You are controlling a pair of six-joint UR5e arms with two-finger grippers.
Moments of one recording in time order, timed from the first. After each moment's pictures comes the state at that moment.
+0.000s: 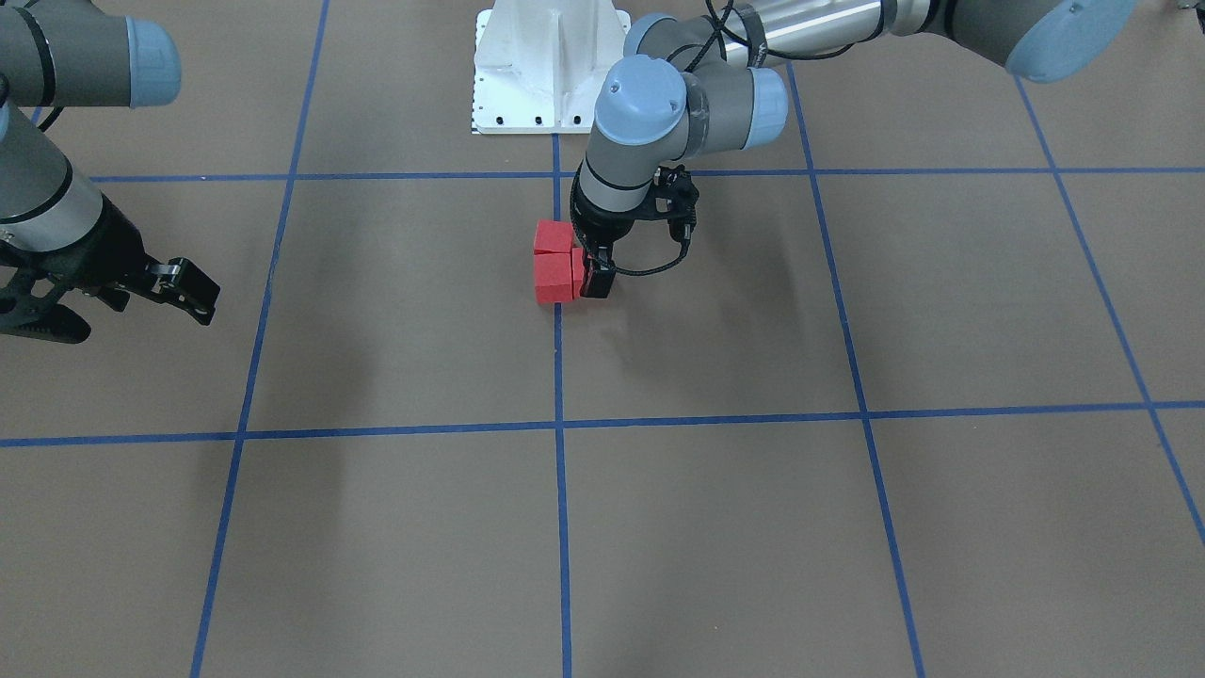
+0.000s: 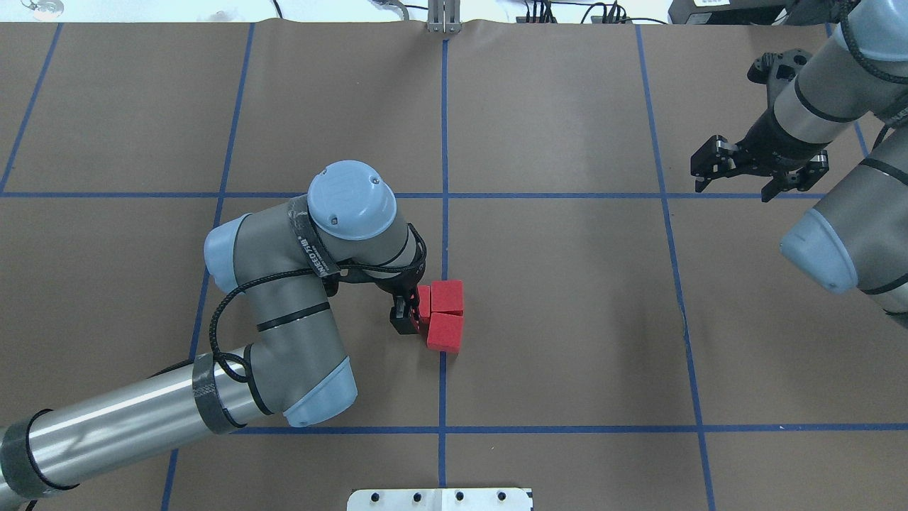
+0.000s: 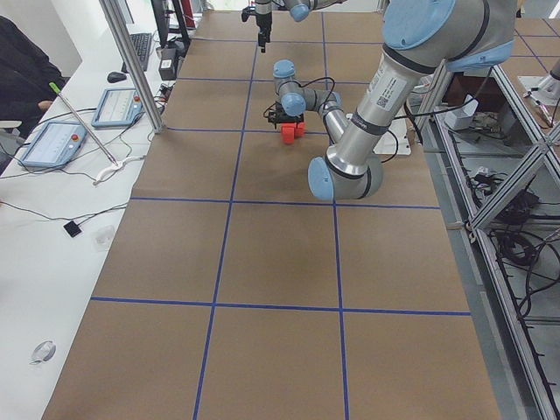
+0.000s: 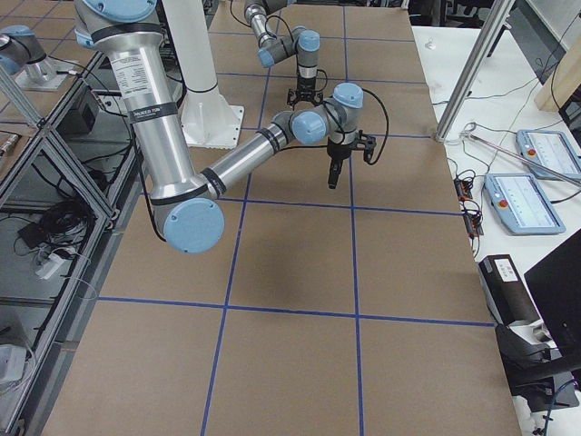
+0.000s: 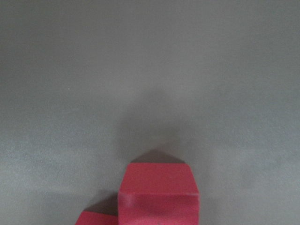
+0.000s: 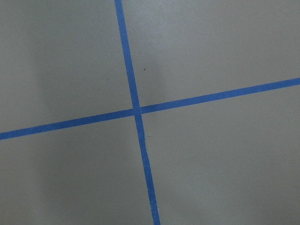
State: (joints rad) left arm -0.50 -2.29 -1.59 -1.72 -1.98 -2.85; right arm 0.99 -1.28 1.89 -1.71 2.17 0.92
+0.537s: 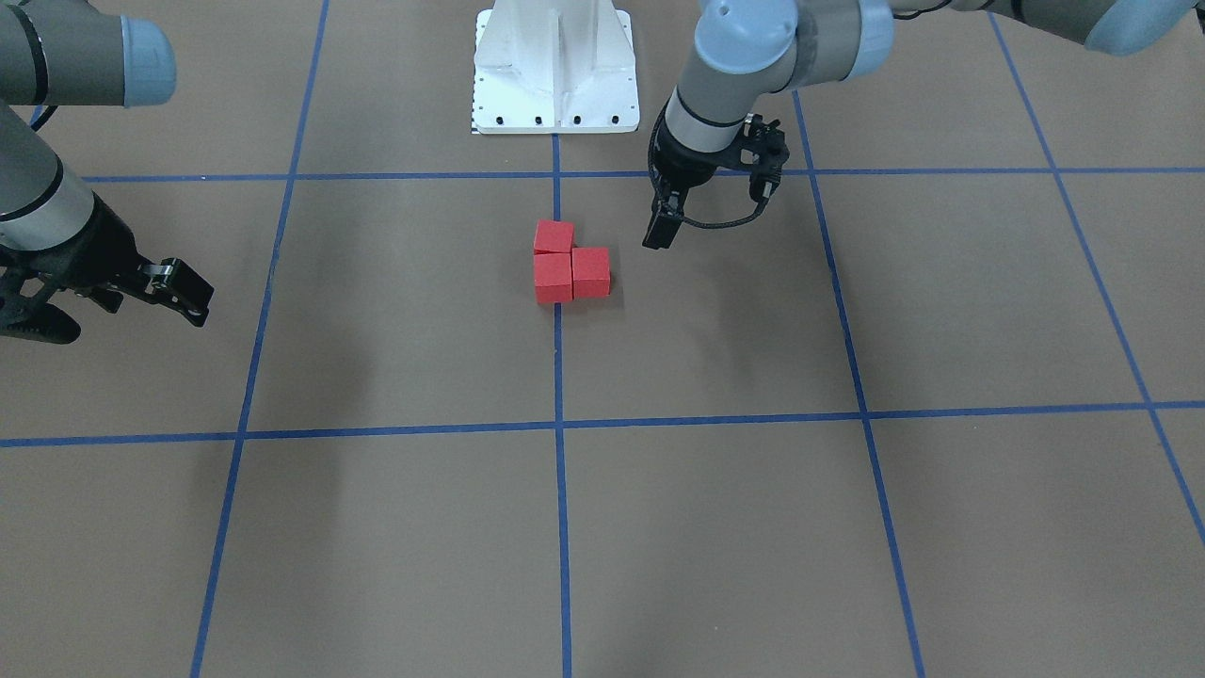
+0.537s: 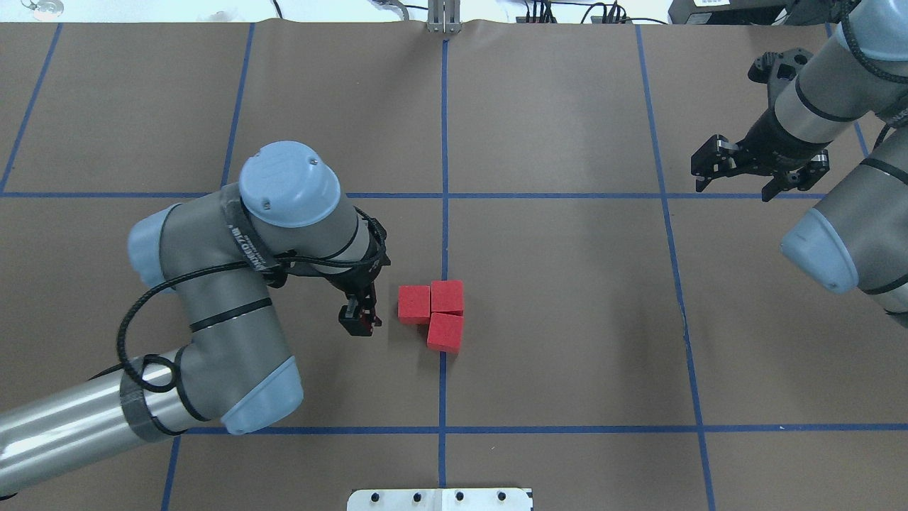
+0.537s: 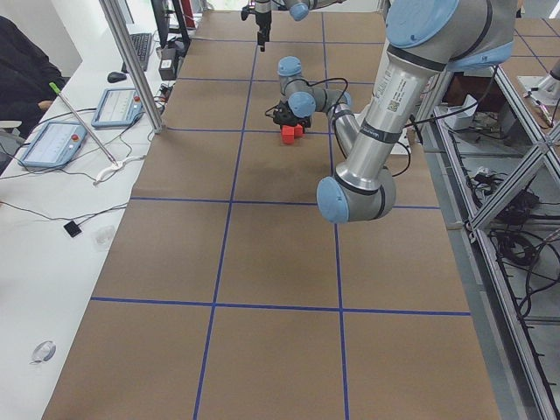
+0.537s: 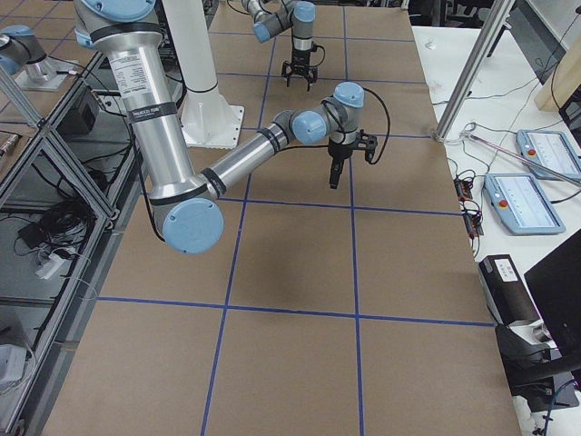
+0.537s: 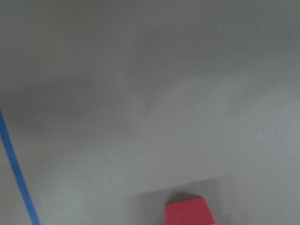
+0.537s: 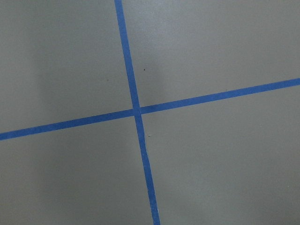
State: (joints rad) left arm -0.55 -2.06 -1.94 -1.58 -2.04 -2.46; right arm 1.01 -1.28 1.89 -1.71 2.17 0.91
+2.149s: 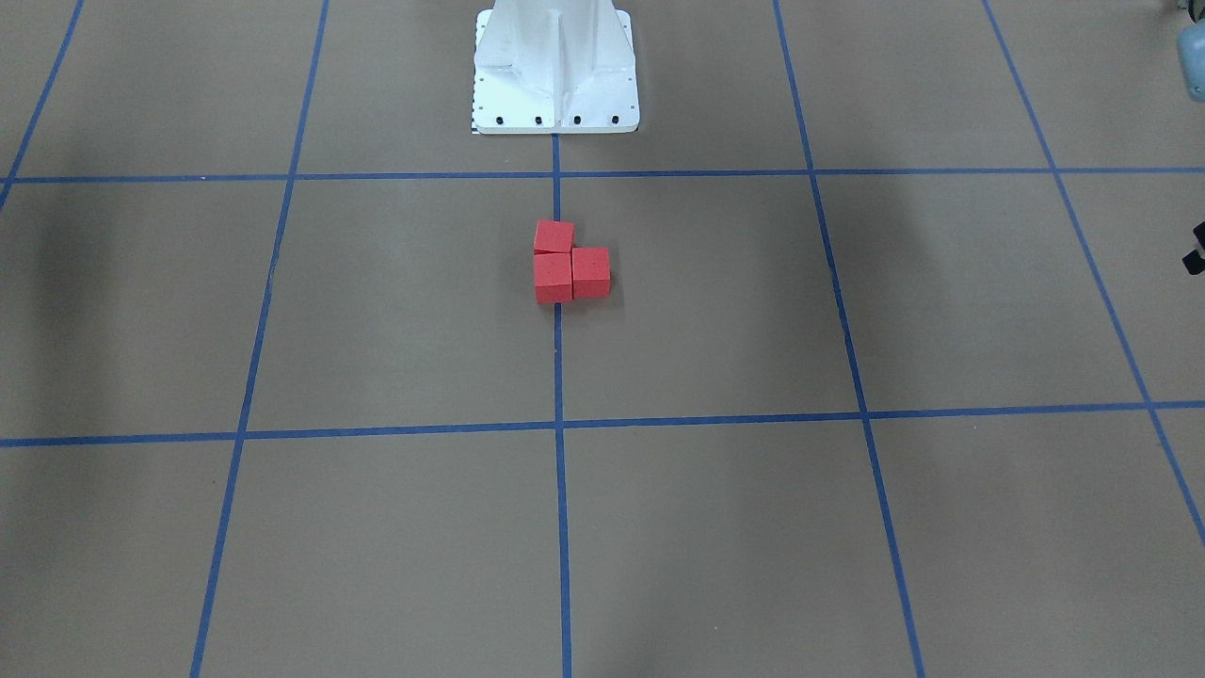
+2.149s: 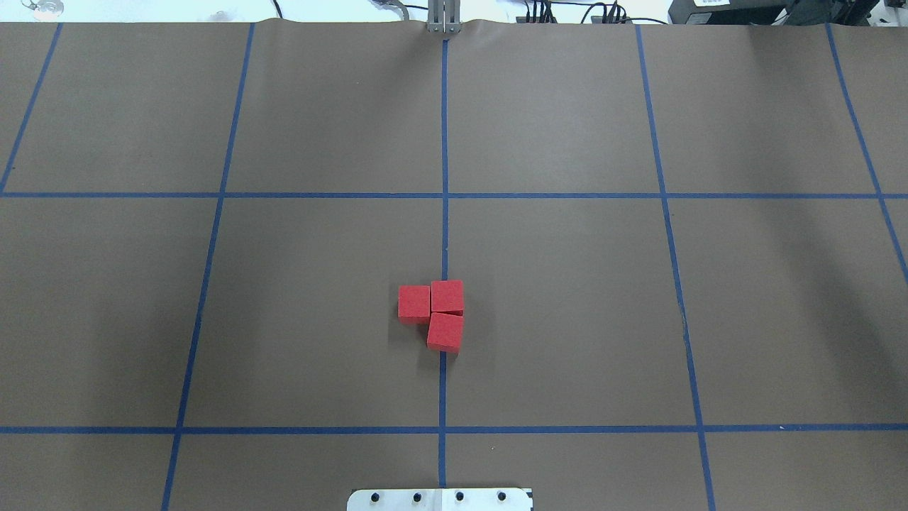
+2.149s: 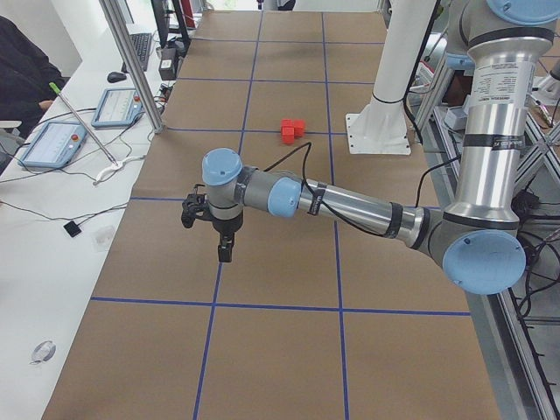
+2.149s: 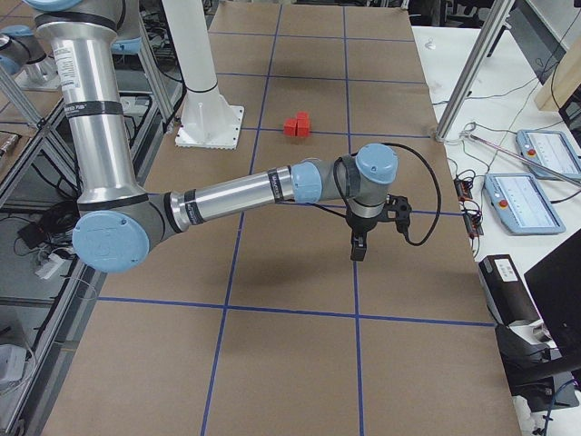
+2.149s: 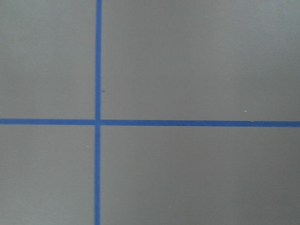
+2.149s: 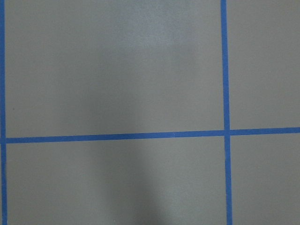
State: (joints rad) left arm -1.46 -1.62 -1.76 -1.57 -2.32 -0.22; right arm 1.48 -1.42 1.71 -1.72 2.35 0.21
